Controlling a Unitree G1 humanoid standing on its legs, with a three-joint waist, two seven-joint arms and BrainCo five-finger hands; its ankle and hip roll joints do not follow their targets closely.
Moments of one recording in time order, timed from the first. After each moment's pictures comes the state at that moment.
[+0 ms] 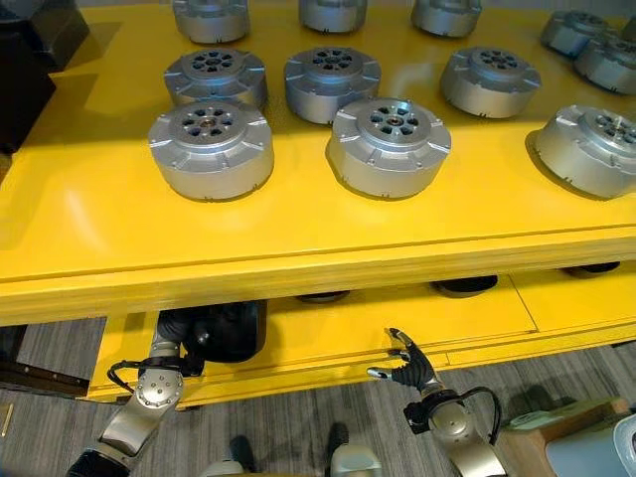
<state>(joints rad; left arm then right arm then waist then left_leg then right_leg) 0.06 0.42 -0.29 0.06 0.01 -0.05 0.52 0.19 -0.52 0.28 0.10 0.09 0.11 -0.10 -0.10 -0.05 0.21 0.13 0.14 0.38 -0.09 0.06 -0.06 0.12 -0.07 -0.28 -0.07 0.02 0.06</state>
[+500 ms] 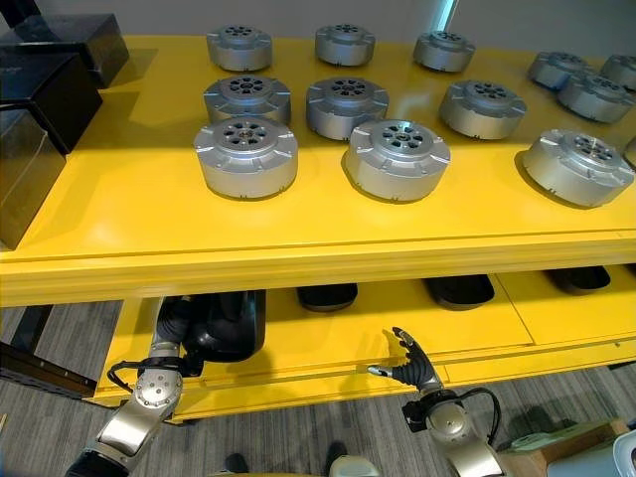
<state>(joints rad) 0.06 0.42 -0.29 0.06 -0.05 -0.05 0.51 0.17 -0.48 0.29 0.16 0.09 0.11 -0.14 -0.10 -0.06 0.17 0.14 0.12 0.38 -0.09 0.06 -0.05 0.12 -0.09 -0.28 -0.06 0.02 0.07</state>
